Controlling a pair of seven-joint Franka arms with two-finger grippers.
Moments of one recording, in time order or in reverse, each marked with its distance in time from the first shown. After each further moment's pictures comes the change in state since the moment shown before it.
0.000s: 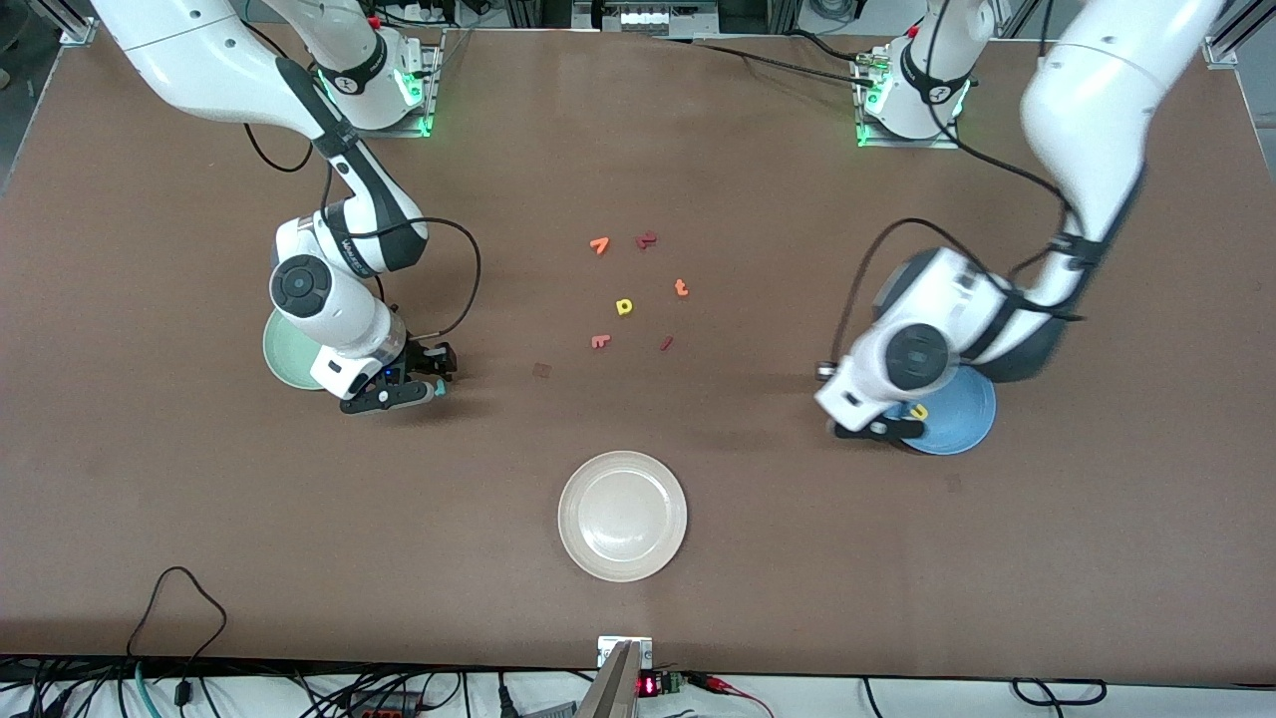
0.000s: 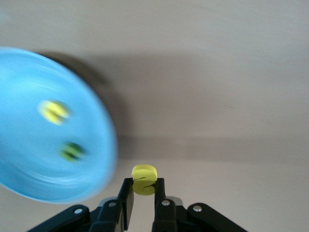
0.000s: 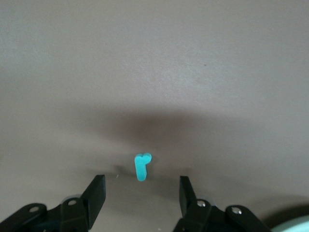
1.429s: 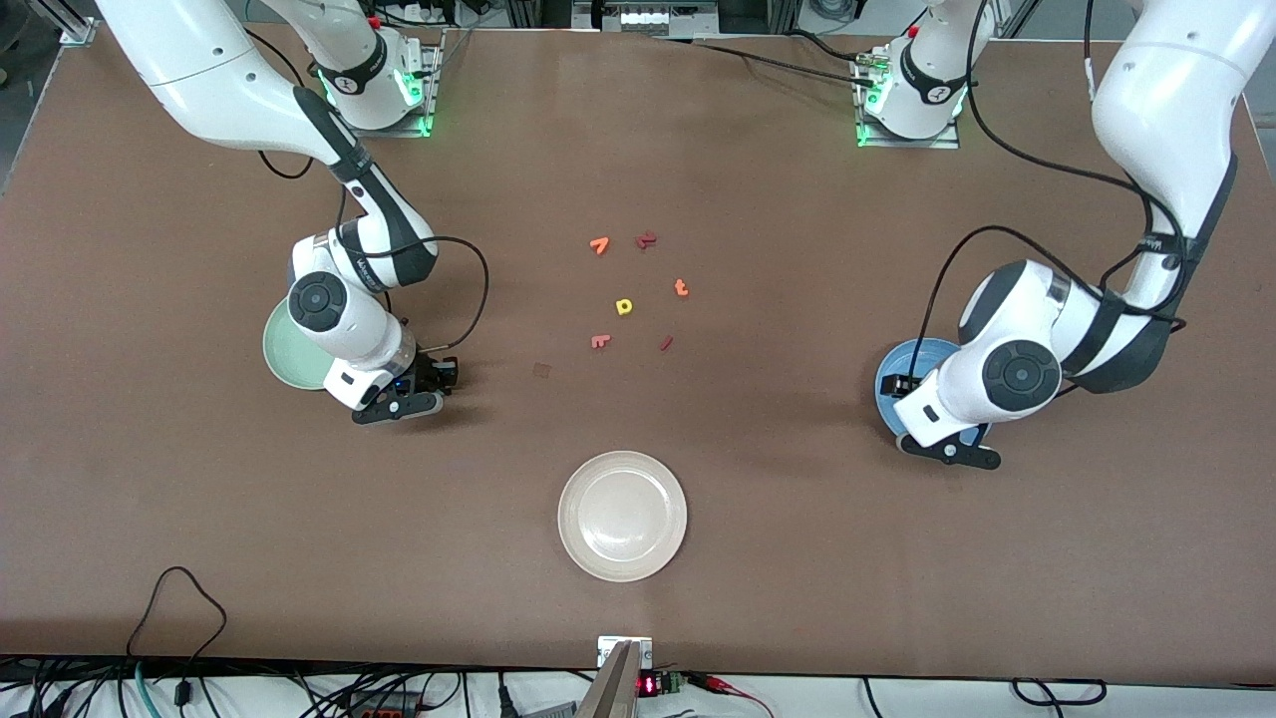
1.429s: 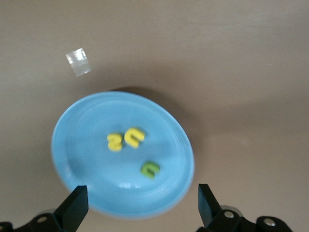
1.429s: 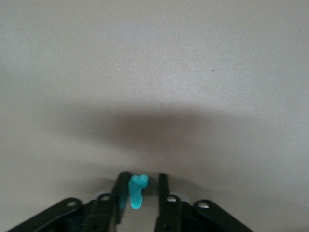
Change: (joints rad) left arm 0.120 -0.021 -0.105 0.069 0.098 -0.114 0.205; right arm 0.034 0.072 -0.041 0.028 -0.008 0.063 0.000
